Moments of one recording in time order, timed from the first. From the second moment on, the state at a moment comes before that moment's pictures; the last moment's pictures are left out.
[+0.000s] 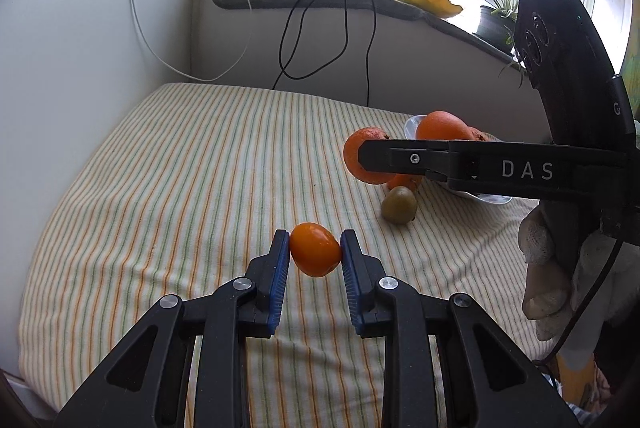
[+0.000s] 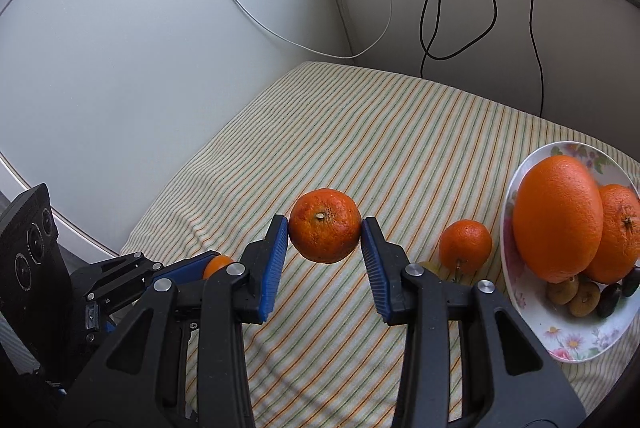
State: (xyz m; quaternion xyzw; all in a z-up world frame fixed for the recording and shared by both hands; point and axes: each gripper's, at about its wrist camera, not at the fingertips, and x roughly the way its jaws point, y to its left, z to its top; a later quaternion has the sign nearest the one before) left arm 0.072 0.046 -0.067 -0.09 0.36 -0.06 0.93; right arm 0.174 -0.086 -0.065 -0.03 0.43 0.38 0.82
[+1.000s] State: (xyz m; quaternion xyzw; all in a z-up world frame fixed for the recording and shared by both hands) left arm 0.095 -0.047 -0.046 -0.04 0.34 -0.16 0.92; right arm 0.168 -0.252 -0.019 0.02 0.37 0.28 0.88
